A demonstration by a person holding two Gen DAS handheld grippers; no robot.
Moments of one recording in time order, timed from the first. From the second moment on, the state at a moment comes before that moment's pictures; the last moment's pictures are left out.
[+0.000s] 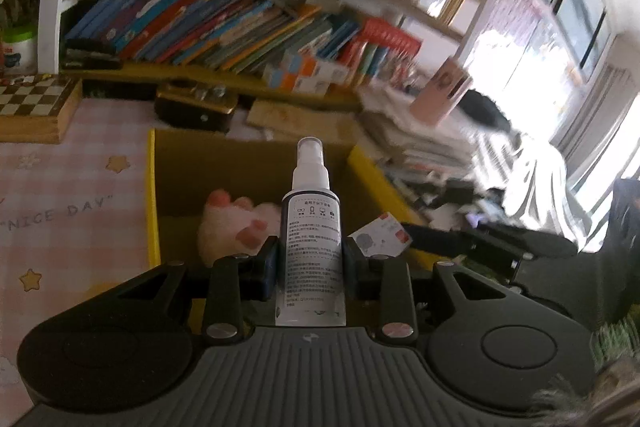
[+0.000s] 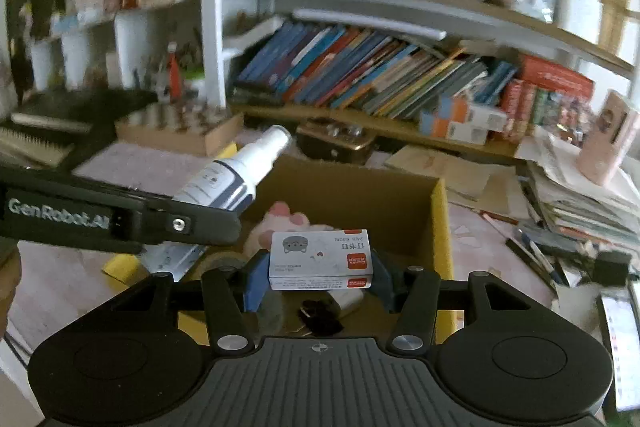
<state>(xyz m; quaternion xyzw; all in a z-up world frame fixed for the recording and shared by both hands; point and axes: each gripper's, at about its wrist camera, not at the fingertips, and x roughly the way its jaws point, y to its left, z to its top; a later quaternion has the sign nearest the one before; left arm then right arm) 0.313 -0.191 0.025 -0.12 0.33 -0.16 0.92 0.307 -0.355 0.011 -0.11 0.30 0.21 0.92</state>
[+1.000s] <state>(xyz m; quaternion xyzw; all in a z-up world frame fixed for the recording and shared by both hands) 0.344 -0.207 -0.012 -0.06 0.38 -0.13 0.91 0.344 -0.365 -0.026 -0.05 0.41 0.26 0.87</state>
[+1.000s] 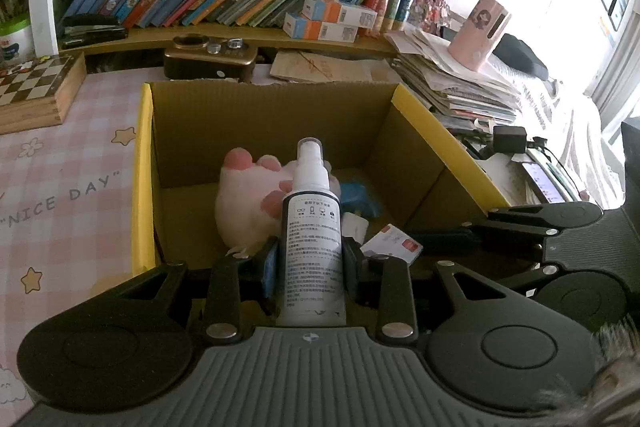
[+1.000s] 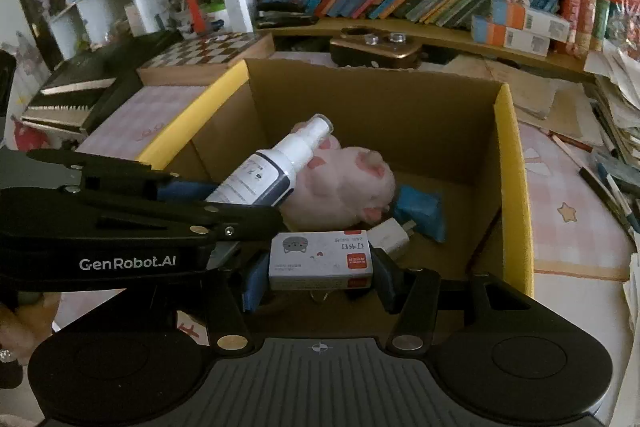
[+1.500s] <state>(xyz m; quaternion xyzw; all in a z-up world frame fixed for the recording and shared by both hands) 0.322 -0.202 0.012 -0.08 0.31 -0.11 0.94 0.332 -0.370 -0.012 -0.05 0.38 0.24 0.89</state>
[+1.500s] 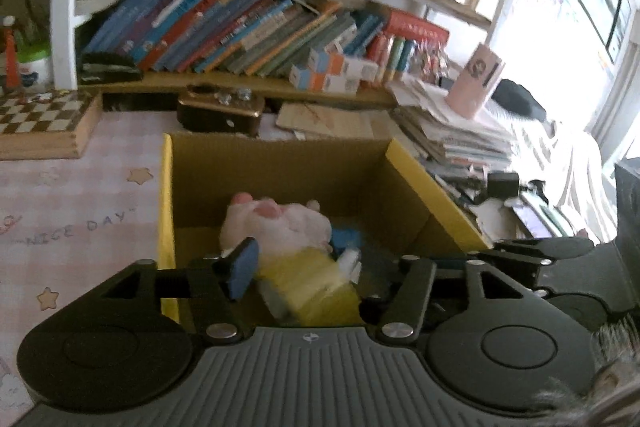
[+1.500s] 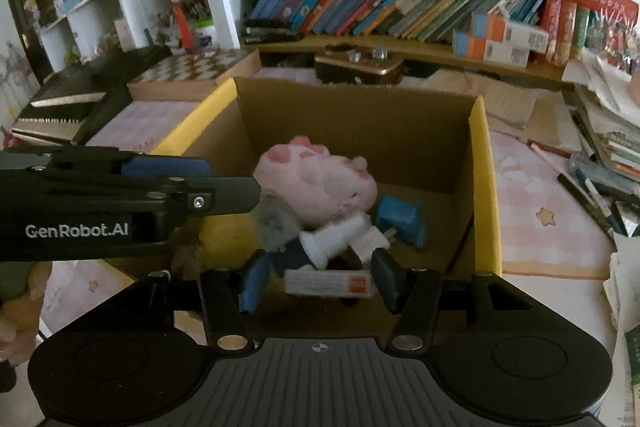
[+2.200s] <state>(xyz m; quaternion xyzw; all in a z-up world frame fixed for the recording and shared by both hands) 0.205 -0.143 0.071 -0.13 0.23 -0.09 0.96 0.231 -0.369 0.038 -0.01 0.28 0.14 0.95</state>
